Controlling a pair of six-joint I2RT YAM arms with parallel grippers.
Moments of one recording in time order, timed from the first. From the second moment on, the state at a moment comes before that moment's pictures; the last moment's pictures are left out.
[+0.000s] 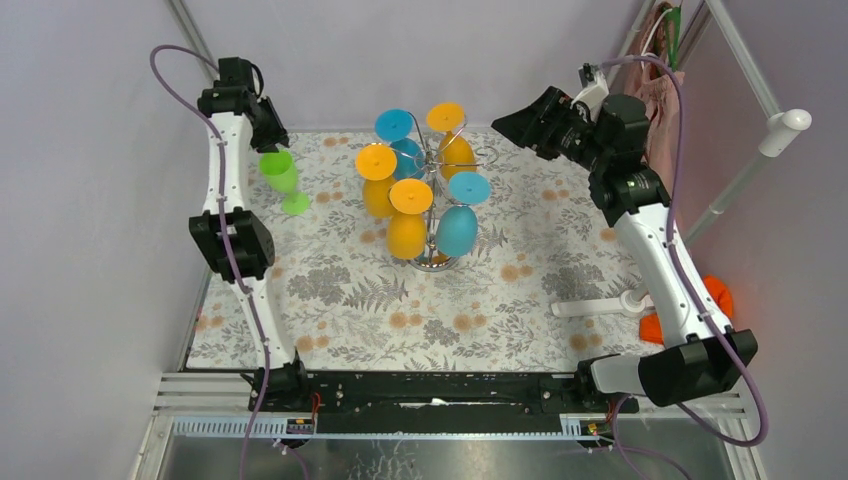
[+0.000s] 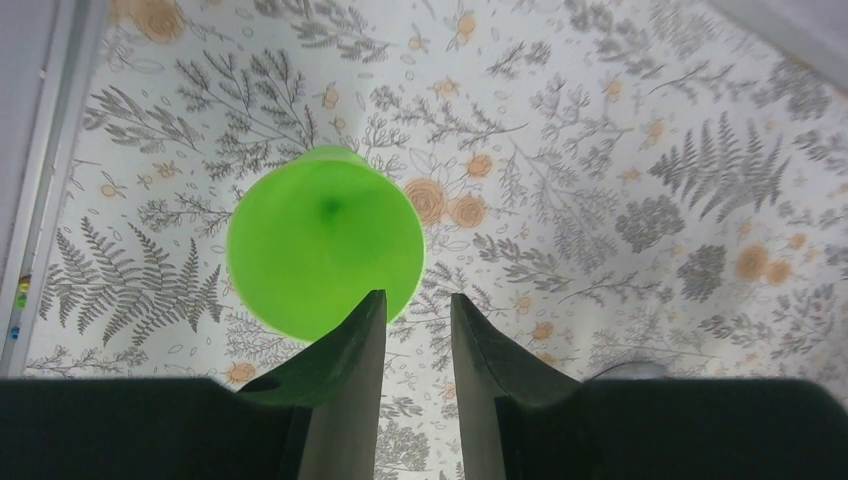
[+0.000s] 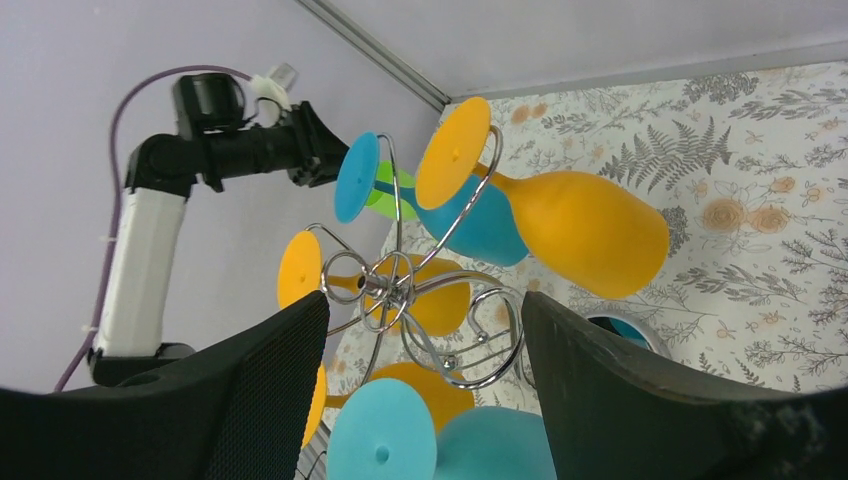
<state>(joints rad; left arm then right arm) 0.21 2.18 2.38 -1.16 0.08 -0.30 0.22 1.32 1.43 -0.23 -0.48 0.72</state>
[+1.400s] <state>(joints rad) -0.11 1.32 1.56 -0.49 0.37 -0.53 0.26 1.91 1.85 -0.07 -0.73 0.87</state>
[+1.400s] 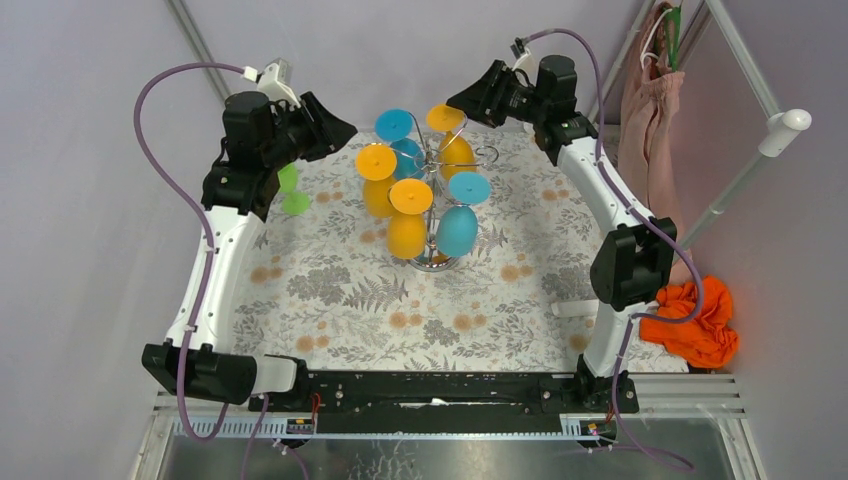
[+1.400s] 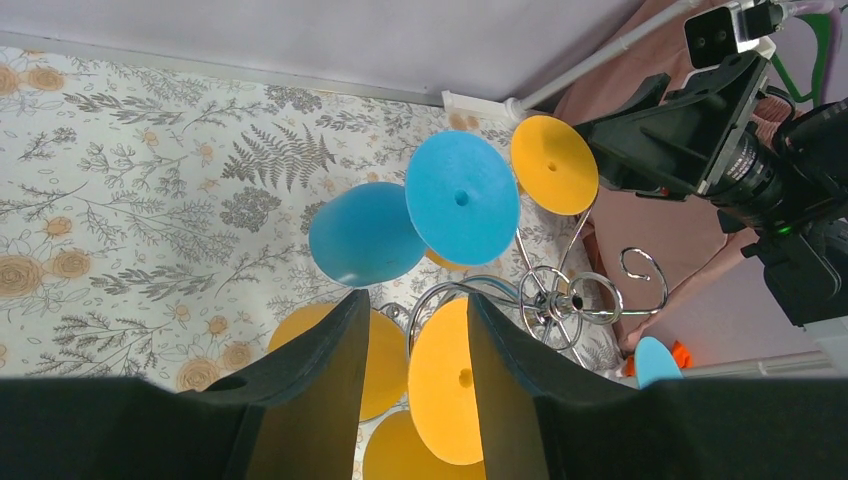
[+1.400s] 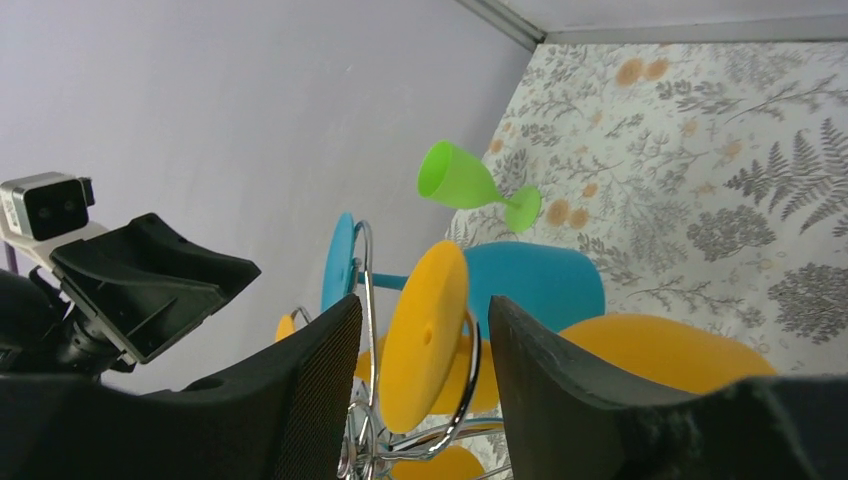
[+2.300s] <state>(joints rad) -0.11 1.31 1.51 -0.47 0.38 -0.53 0.28 1.91 1.92 -0.19 -0.66 0.76</state>
